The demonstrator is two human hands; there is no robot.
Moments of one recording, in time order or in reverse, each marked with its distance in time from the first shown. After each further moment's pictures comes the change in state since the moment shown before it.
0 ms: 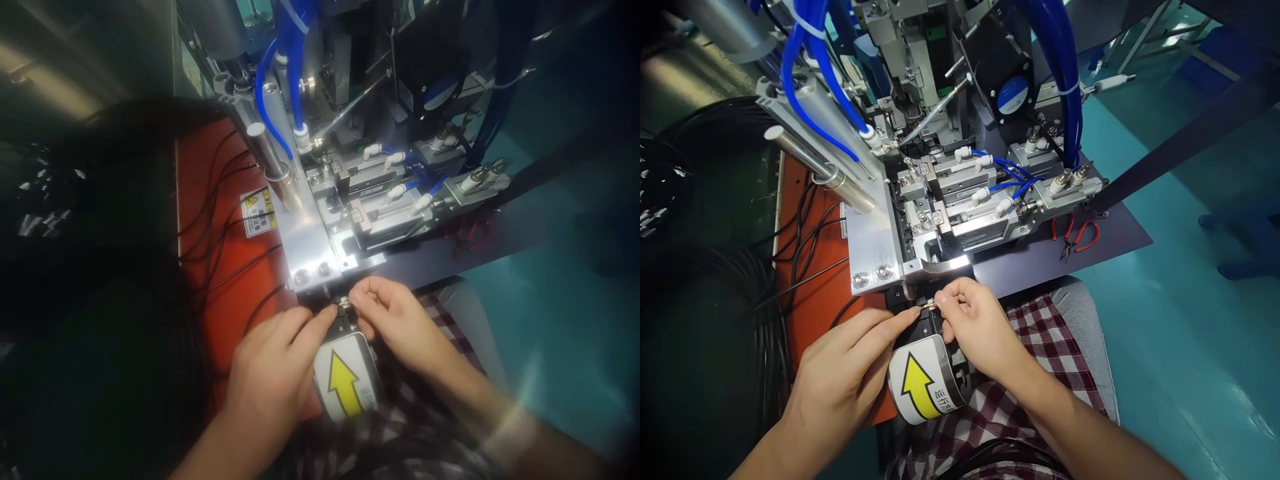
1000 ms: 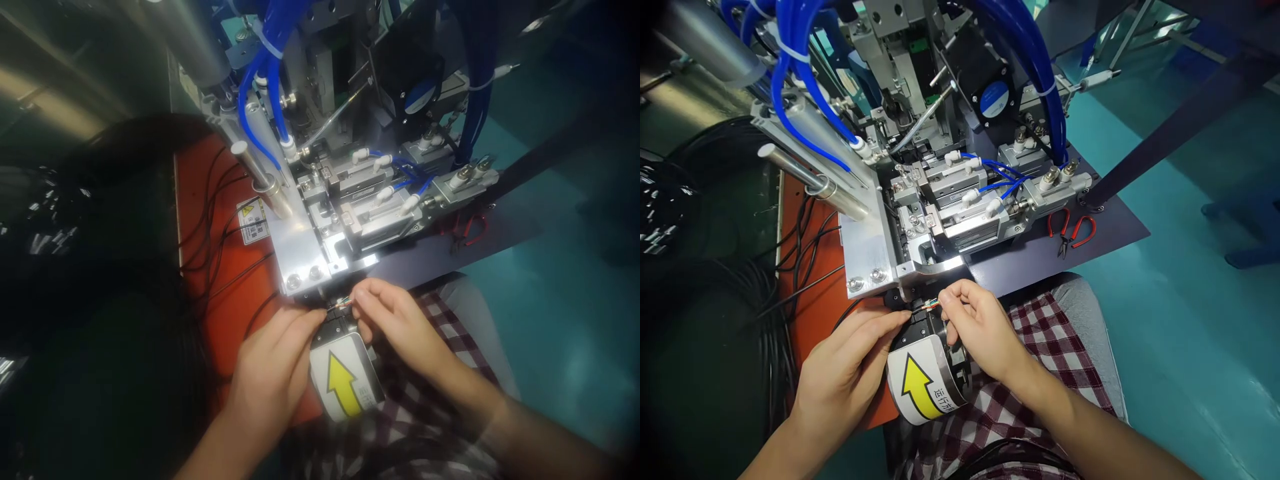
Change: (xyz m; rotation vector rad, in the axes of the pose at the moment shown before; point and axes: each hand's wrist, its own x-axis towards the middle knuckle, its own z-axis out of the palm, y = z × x) left_hand 0.002 -0.005 0.003 -0.208 0.057 -0.025; right_hand -0.003 0.008 -0.004 0.096 -0.010 -0.067
